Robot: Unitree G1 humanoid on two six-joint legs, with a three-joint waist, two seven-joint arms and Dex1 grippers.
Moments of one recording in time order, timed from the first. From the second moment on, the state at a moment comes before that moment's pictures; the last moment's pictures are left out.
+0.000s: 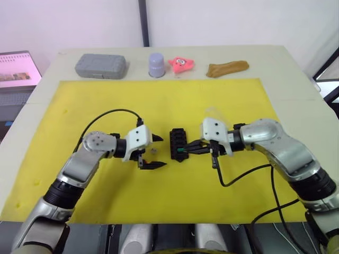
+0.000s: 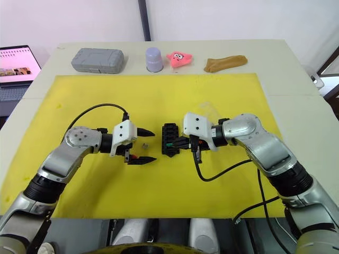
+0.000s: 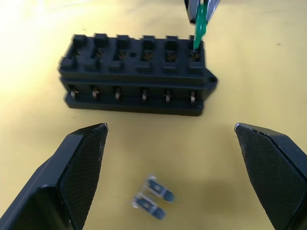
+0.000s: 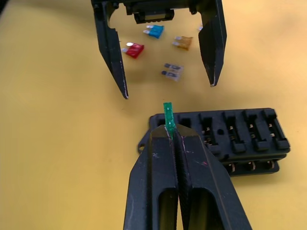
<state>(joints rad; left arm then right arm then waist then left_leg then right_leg) -0.44 0.62 -0.27 -0.12 -0.20 0.32 -1.11 -0.57 -0.80 0.36 -0.30 0.36 0.54 1.07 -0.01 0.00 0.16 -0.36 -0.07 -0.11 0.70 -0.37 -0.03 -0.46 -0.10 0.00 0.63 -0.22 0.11</state>
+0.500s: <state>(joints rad) -0.44 0.61 -0.27 -0.10 -0.19 0.30 -1.11 -0.57 -0.78 0.35 -0.29 0.32 0.54 1.11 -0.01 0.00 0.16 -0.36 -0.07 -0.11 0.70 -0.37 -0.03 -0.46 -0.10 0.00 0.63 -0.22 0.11</state>
